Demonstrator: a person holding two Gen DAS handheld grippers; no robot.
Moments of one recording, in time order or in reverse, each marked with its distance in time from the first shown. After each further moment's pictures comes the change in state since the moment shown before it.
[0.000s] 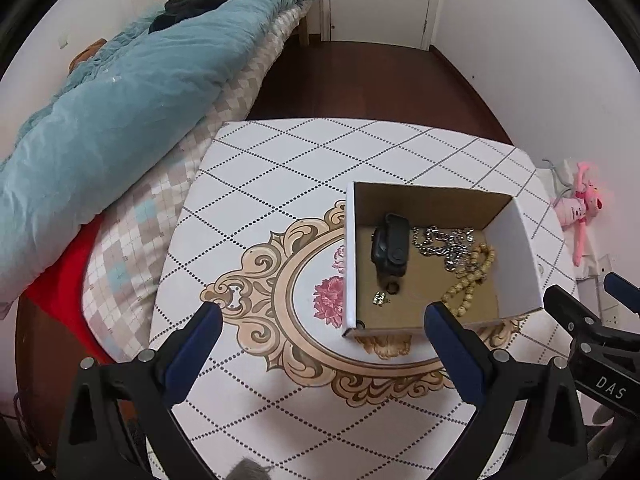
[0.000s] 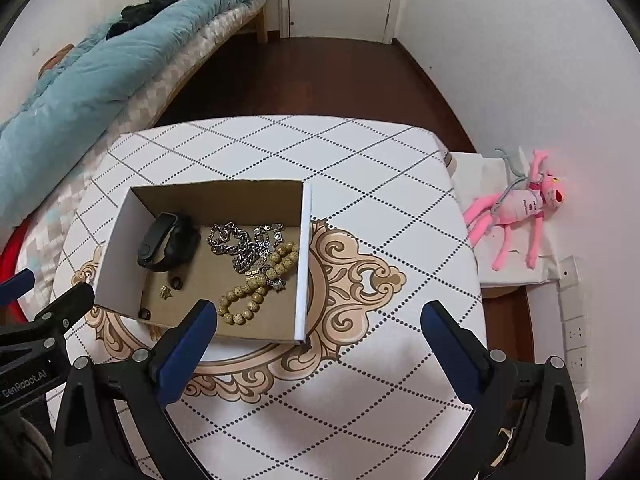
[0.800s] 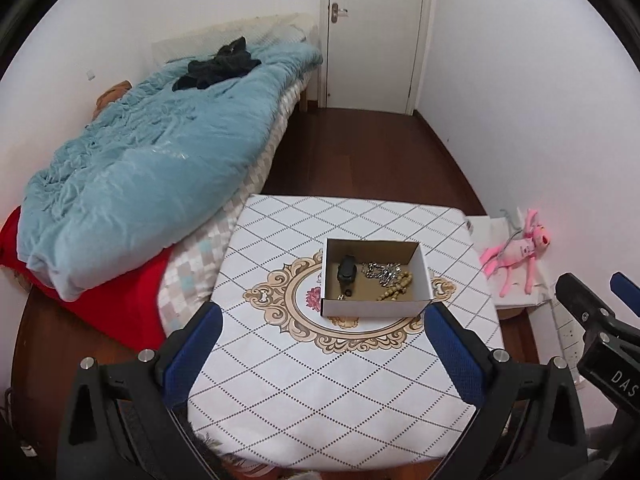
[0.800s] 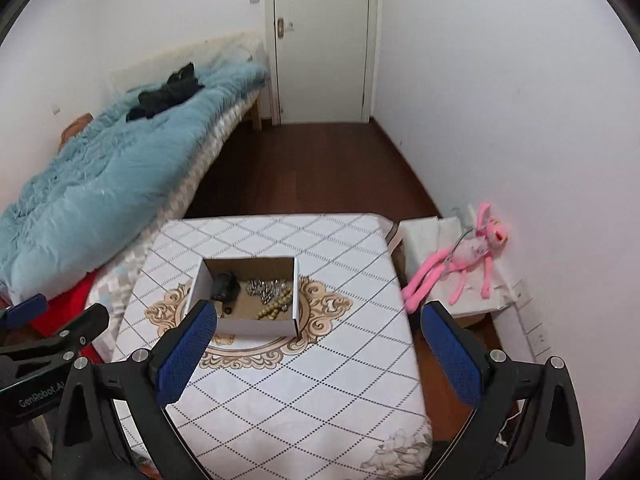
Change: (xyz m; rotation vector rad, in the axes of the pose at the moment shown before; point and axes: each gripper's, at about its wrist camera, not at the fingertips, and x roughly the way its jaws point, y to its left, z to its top) left arm -0.216 -0.005 -0.041 -0.030 -0.222 -0.032; right arm -0.249 -0.030 -0.049 0.066 -0.311 -0.015
